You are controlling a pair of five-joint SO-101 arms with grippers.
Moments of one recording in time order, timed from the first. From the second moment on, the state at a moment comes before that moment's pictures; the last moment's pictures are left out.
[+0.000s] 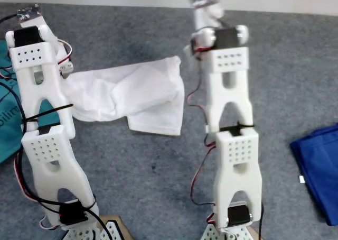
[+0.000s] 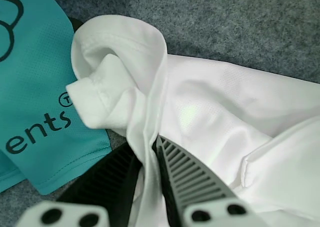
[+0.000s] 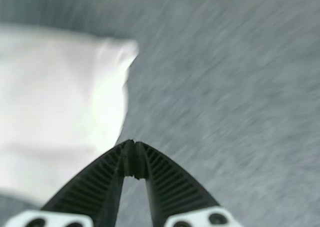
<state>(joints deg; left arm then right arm) -21.4 41.7 -58.3 100.6 13.5 -13.8 41.0 -69.1 100.4 10.8</state>
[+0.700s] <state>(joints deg) -20.5 41.2 -53.5 100.6 13.5 -23.9 -13.8 31.7 59.5 12.0</state>
